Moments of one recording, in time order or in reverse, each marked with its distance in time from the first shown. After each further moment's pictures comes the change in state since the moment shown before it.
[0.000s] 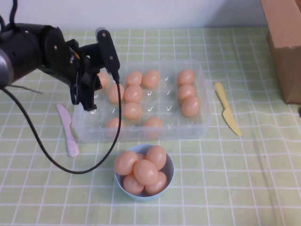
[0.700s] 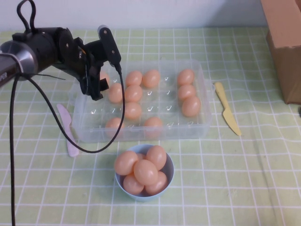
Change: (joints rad) right arm 0.000 0.000 0.000 0.000 0.000 0.000; left arm 0.057 0.256 -0.221 -0.067 -0.075 0.046
